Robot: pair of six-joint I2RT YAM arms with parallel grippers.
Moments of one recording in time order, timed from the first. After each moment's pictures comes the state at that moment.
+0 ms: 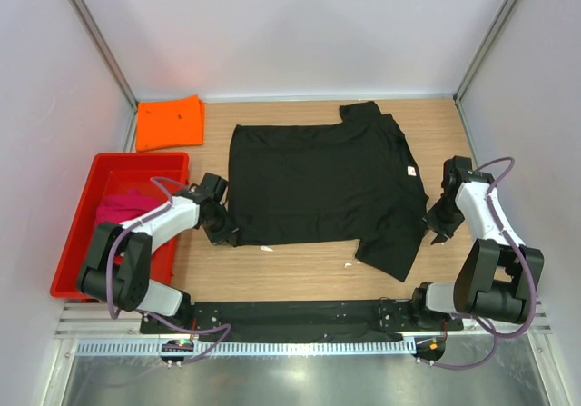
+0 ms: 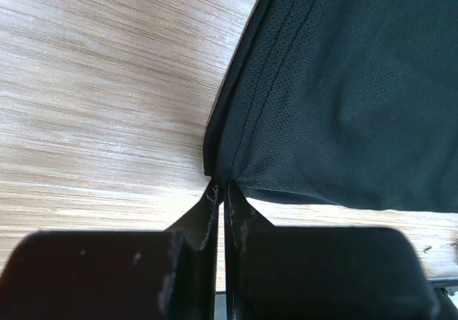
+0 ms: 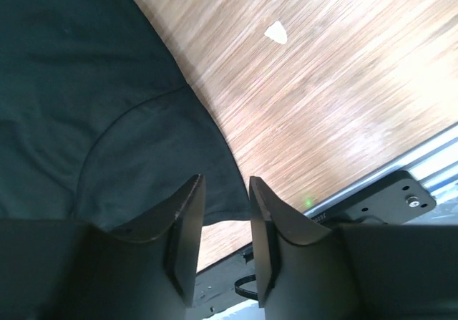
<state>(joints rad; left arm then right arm) -0.34 1.44 0.72 -0.60 0.08 -0.82 -0.22 1.32 0.92 -1.05 0.13 0.59</state>
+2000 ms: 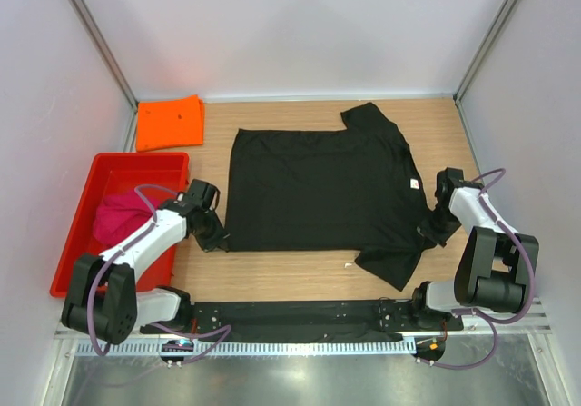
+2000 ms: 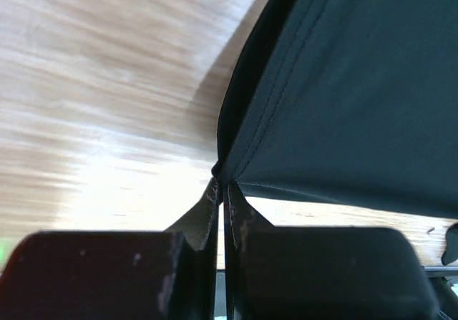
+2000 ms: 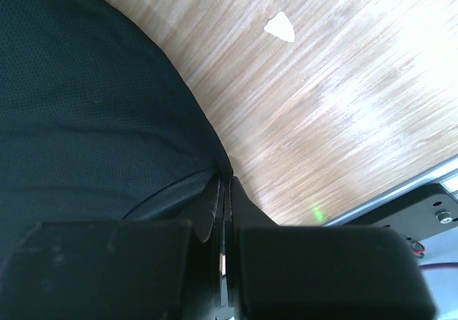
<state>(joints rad) -0.30 1.24 0.66 -0.69 0.08 -0.81 -0.22 1.38 0.78 -0.92 0.11 0.64</state>
